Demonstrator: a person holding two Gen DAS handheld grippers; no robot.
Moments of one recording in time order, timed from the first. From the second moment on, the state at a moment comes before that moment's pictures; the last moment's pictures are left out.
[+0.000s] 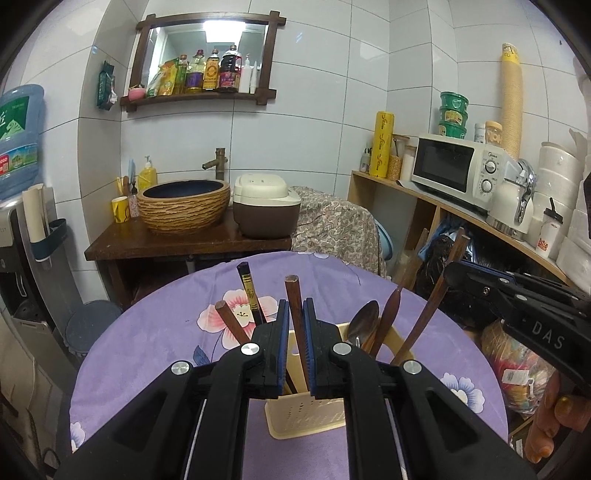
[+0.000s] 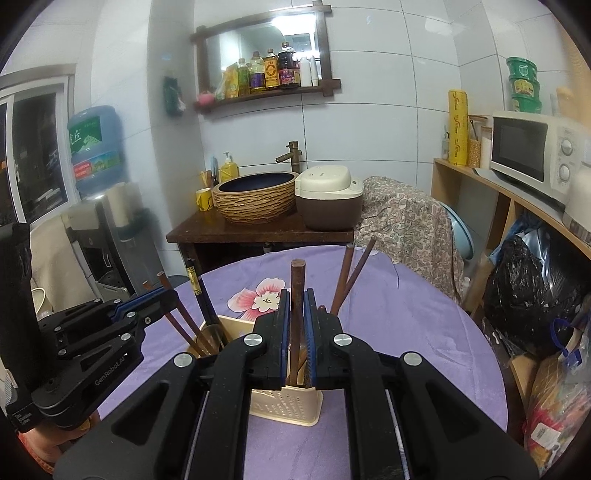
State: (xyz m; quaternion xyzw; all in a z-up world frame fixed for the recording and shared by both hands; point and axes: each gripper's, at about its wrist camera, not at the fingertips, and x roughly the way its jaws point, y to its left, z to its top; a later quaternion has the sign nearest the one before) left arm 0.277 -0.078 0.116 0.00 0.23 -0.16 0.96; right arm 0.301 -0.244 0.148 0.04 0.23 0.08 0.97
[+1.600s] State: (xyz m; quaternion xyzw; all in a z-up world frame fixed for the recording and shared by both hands) left arm 0.027 -0.005 0.016 0.00 0.12 -0.07 0.99; right arm 0.016 -0.211 0.001 -0.01 0.15 0.01 0.99
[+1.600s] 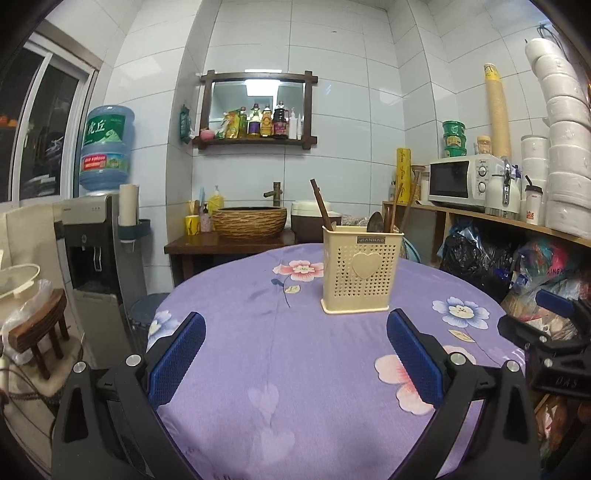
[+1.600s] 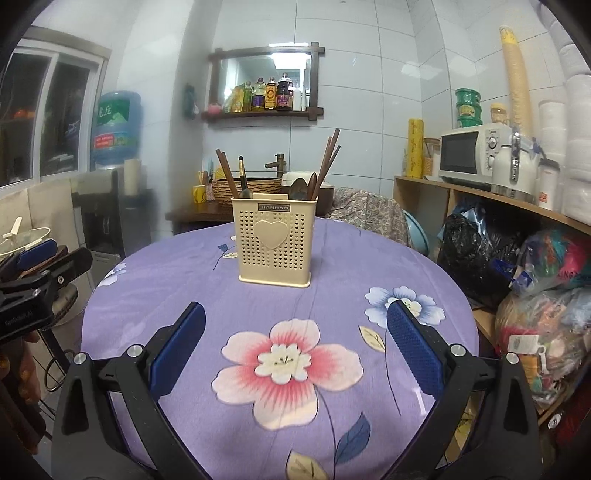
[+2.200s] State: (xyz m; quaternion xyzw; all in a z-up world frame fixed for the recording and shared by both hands) left arm -0.009 -0.011 0.005 0.00 0.10 -0.05 0.99; right arm -0.023 -0.204 0.004 0.01 0.13 0.01 0.99
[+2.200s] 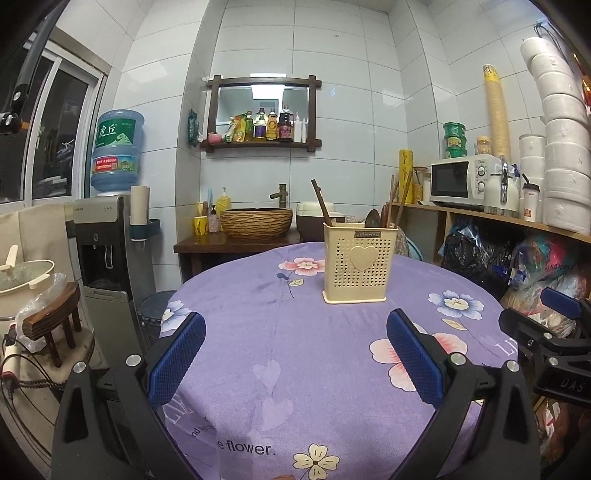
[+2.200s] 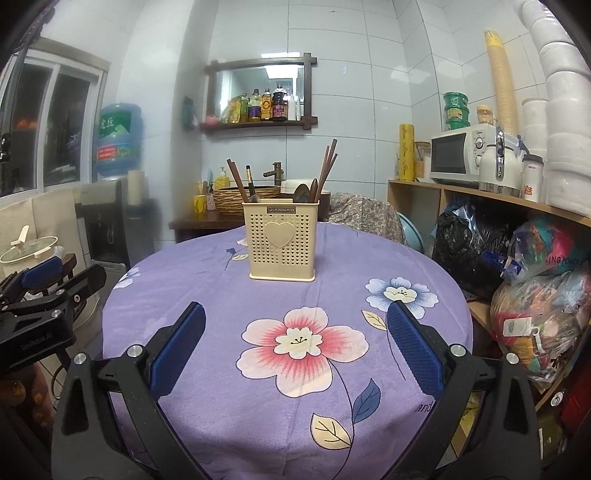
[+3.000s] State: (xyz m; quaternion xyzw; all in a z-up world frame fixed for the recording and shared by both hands) left arm -0.012 -0.010 0.005 0.01 0.10 -0.05 0.99; right arm -0.028 -0.207 0.007 0.02 0.12 0.02 0.99
